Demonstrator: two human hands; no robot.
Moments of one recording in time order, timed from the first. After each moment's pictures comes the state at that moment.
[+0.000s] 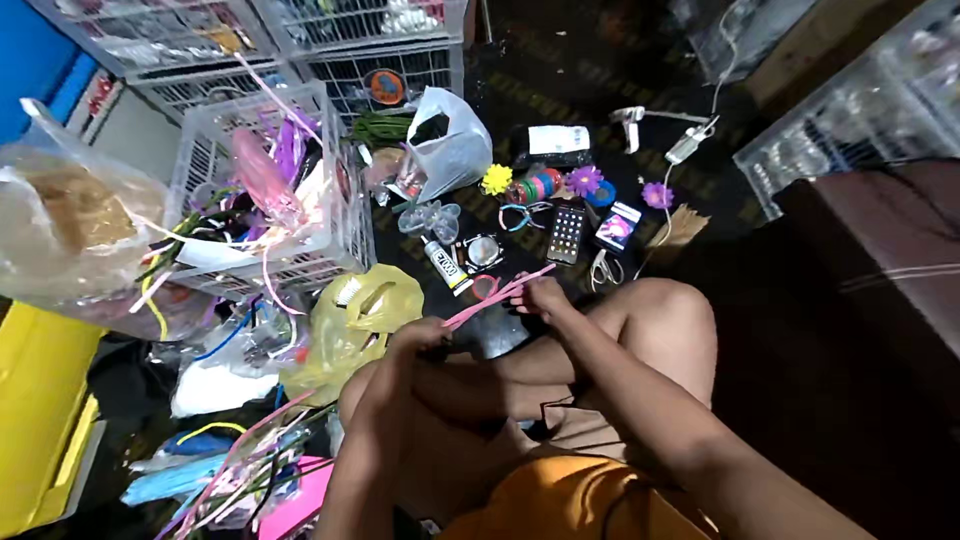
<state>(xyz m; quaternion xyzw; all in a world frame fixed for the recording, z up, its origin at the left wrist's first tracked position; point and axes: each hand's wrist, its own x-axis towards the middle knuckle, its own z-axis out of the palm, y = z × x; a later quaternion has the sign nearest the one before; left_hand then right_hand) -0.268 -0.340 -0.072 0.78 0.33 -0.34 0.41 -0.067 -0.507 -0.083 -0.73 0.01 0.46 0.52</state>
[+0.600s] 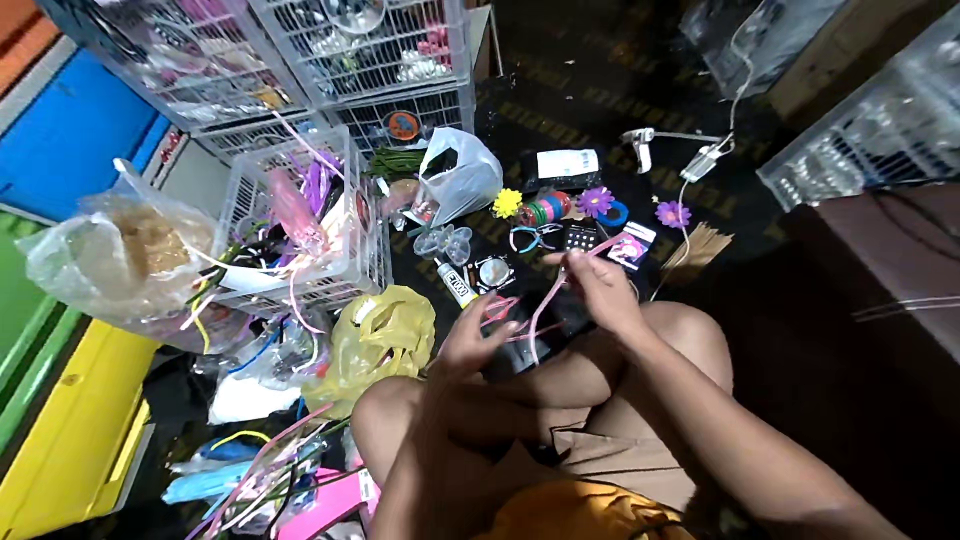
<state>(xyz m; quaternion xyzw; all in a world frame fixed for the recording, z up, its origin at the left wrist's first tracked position) -0.236 -0.414 0.016 0.83 0.25 0.06 0.50 -0.056 -0.560 0.049 -0.70 -0.37 0.20 0.57</state>
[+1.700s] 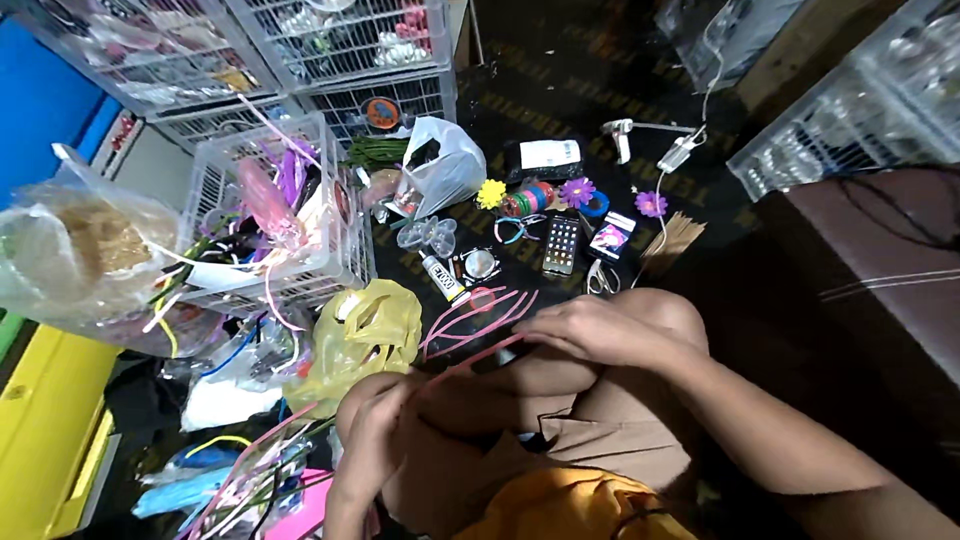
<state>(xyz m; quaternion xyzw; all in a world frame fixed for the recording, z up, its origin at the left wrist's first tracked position) -0.392 -0.435 0.044 0.91 0.18 0.21 0.30 -0.066 -0.590 0.070 -0.58 -0.76 0.14 0.25</state>
